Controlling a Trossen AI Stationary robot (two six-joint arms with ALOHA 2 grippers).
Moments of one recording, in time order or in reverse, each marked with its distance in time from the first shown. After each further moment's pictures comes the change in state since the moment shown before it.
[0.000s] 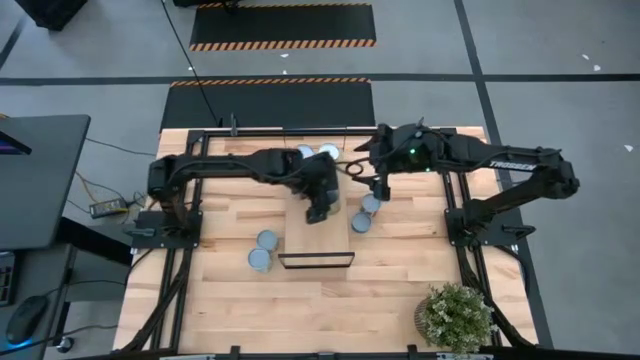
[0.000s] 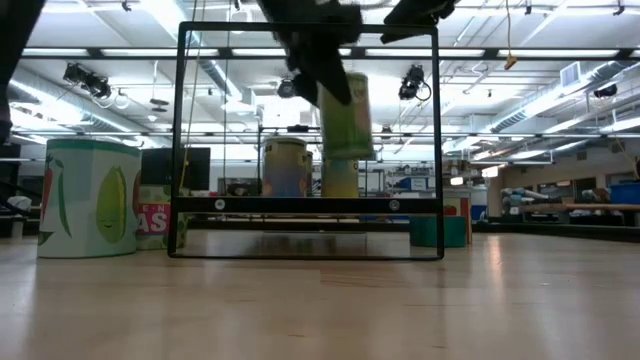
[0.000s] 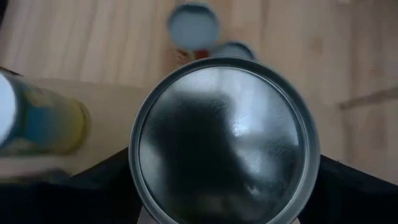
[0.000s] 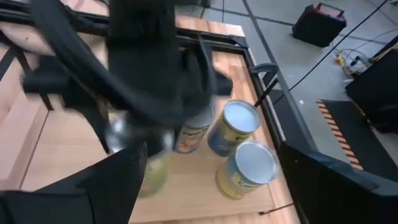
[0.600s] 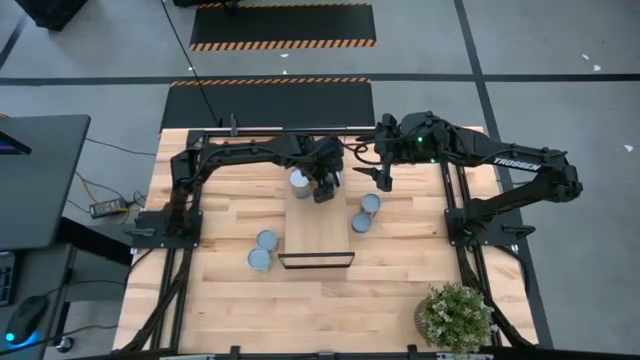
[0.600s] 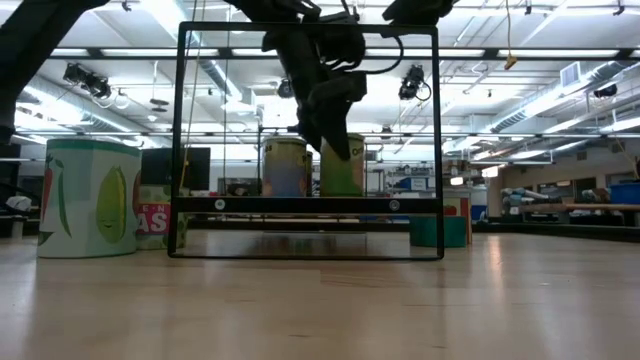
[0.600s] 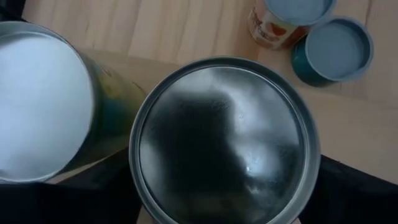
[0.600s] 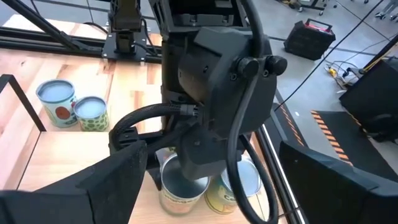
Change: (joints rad) left arm 0.147 0.172 0.073 -0.018 0.001 0.077; right arm -0.077 -0.029 -0.005 0.055 -0.069 -0.015
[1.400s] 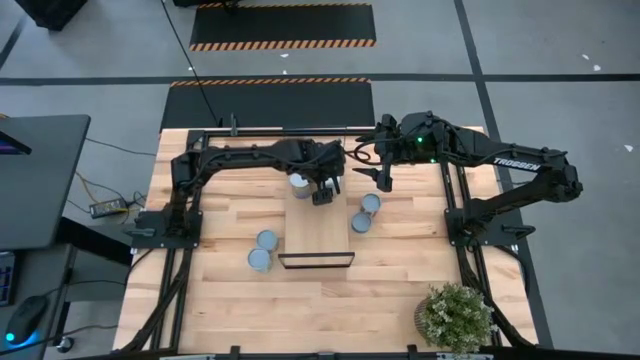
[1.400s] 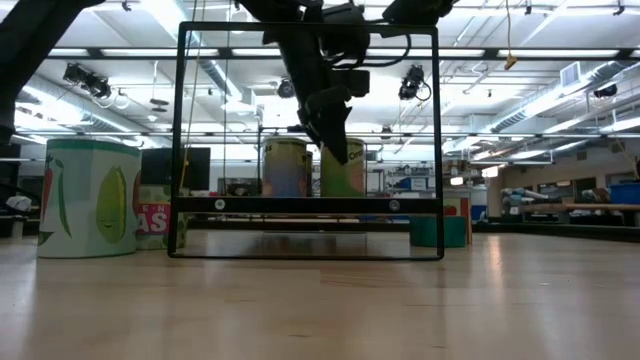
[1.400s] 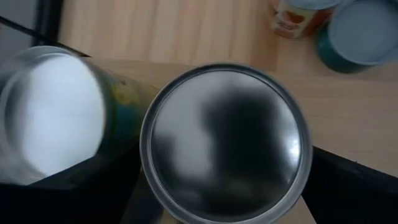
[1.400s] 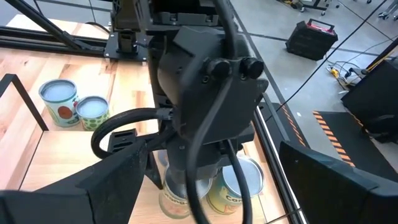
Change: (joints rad) left arm -0.035 0.000 0.000 0.000 -0.153 0.081; right arm 0.000 0.001 0.000 -0.001 -0.006 -0.001
